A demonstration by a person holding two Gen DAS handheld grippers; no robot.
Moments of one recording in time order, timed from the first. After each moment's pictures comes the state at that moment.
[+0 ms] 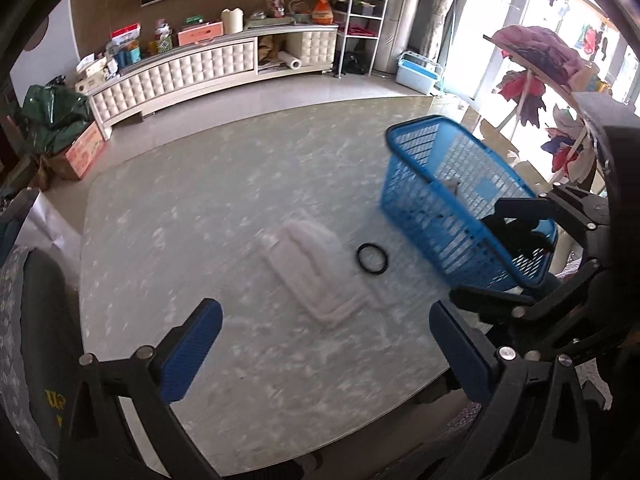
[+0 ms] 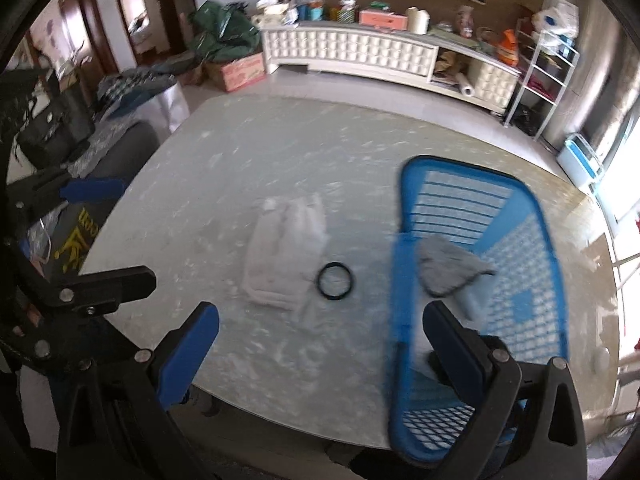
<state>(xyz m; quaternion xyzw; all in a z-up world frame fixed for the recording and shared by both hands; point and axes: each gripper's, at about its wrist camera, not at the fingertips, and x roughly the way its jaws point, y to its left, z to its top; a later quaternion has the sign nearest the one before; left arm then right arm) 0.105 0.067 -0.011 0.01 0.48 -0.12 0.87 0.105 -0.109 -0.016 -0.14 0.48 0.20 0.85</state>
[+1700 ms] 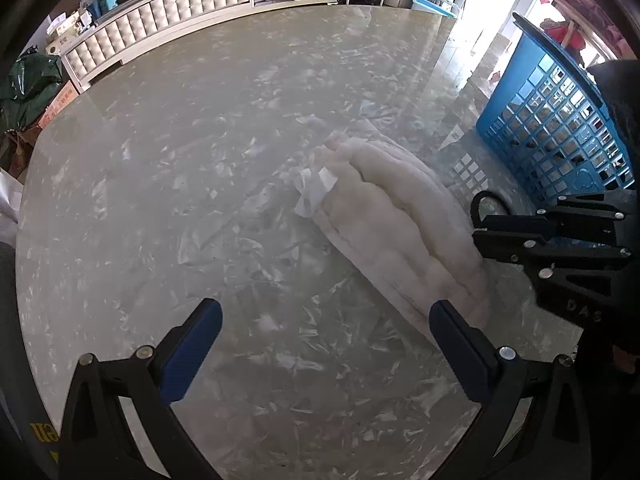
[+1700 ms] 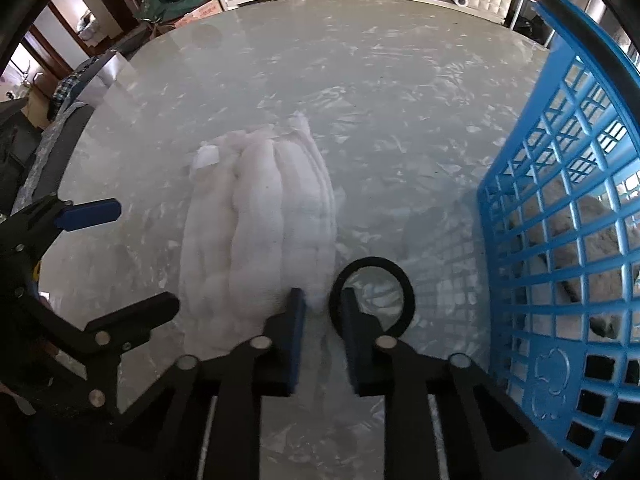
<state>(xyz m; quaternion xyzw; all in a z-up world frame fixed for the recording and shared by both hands) 0.210 0.090 -0.173 0.03 0.57 -0.13 0.81 0.216 -0.058 -0.169 -0.07 0.60 0.15 0.79</state>
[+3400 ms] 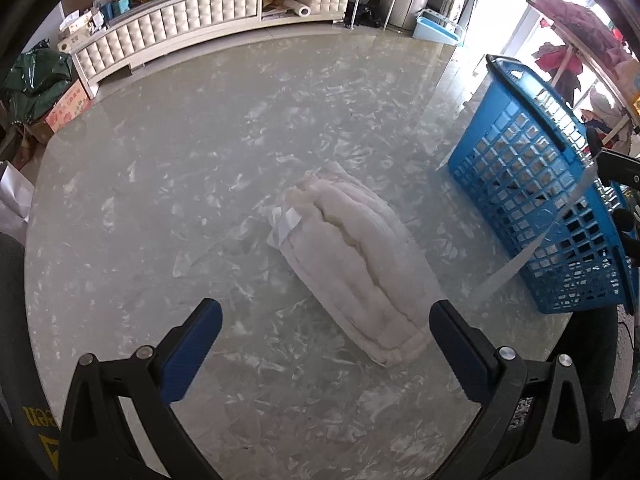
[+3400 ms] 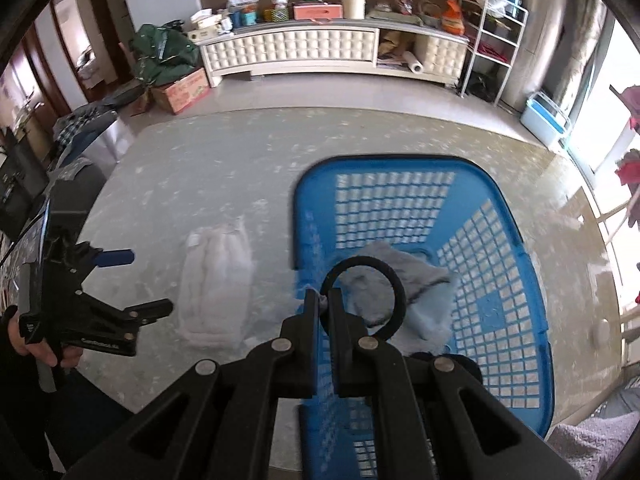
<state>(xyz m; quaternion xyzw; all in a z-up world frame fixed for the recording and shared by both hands) 0.202 0.072 -0.136 0.00 0.55 -0.12 0.82 0.167 -0.151 -0.032 -0.07 0.49 0.12 0.86</state>
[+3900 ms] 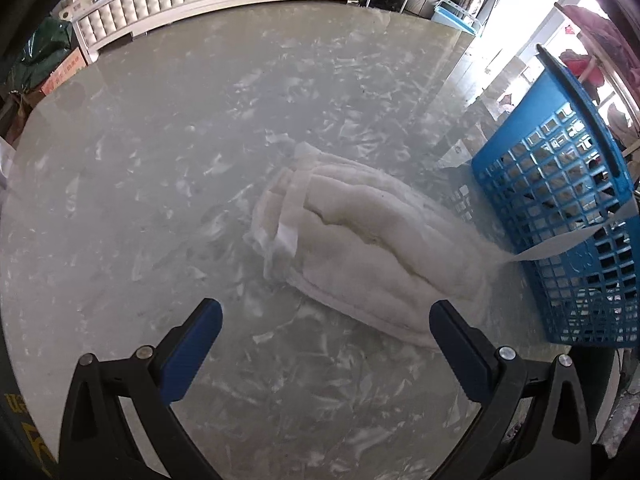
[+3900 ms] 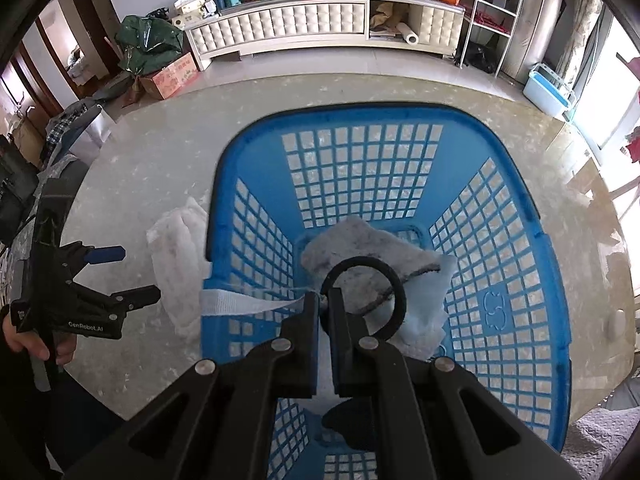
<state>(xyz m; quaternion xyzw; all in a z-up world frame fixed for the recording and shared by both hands) 0.233 0.065 -0.171 -0.03 0.59 -0.11 0.80 0.197 -0.178 -0.059 -0.06 0.53 0.12 0.84</state>
